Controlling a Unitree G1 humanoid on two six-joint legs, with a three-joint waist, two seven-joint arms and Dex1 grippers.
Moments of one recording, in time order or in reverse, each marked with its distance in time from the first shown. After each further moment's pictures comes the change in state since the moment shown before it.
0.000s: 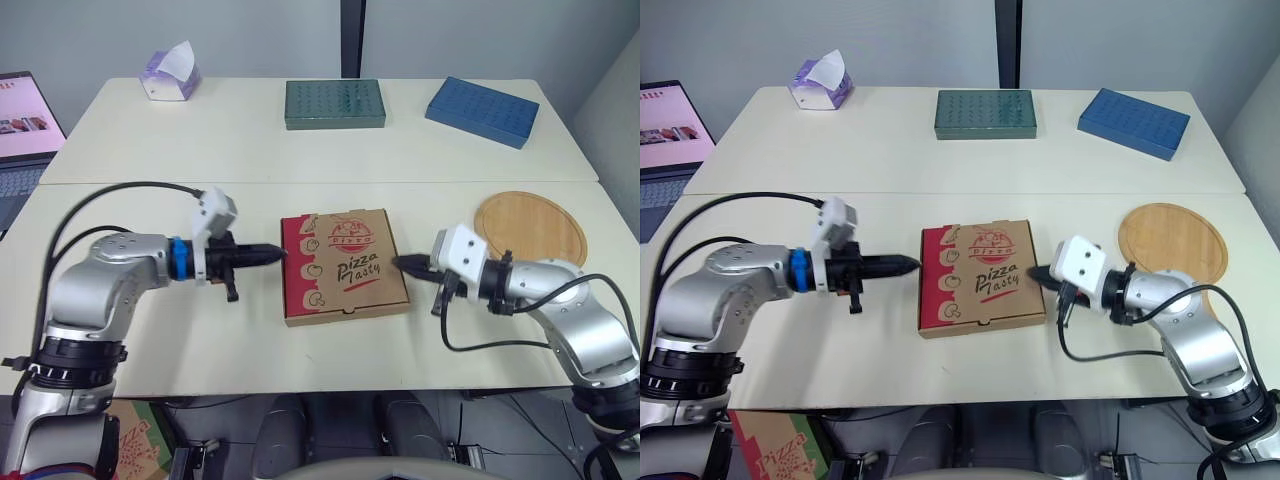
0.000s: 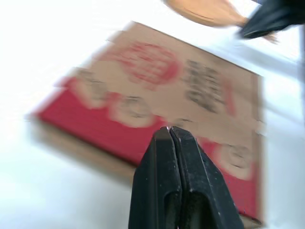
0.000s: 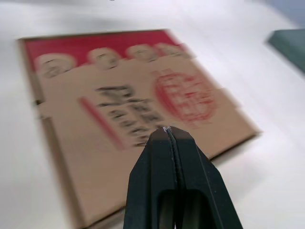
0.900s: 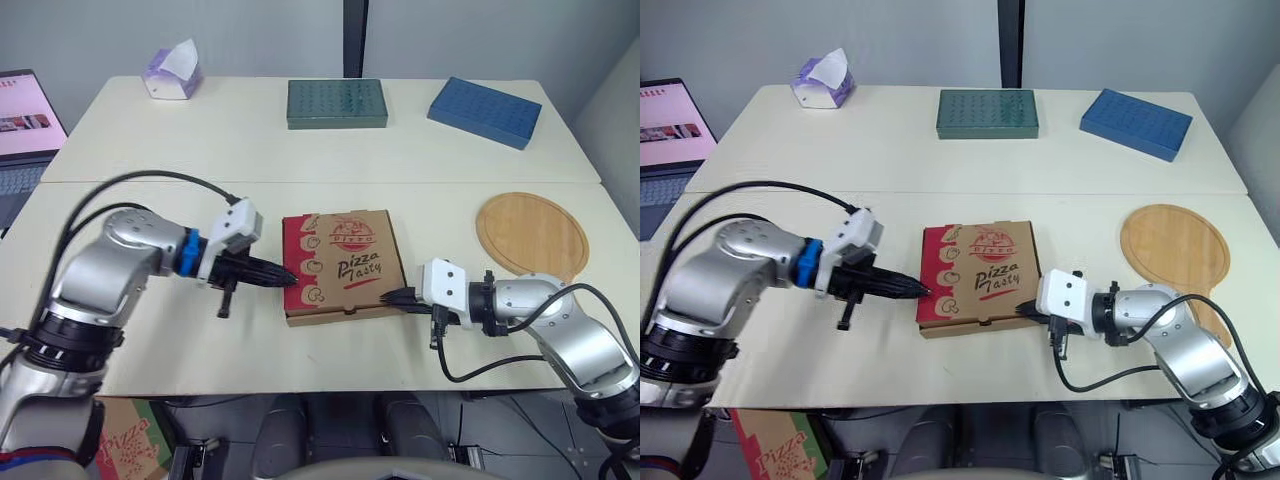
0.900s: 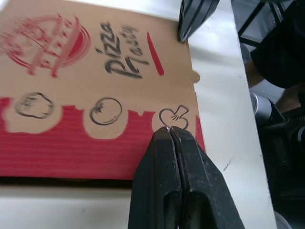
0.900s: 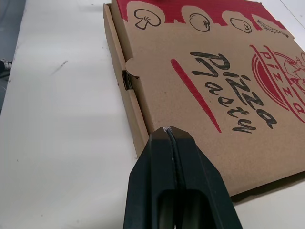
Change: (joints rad) left arm -0.094 0.067 -0.287 -0.063 0.095 -0.098 -0.311; right arm 0.068 -0.085 0.171 -0.077 0.011 -0.023 0.159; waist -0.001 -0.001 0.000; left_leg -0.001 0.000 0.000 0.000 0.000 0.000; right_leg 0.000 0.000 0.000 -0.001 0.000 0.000
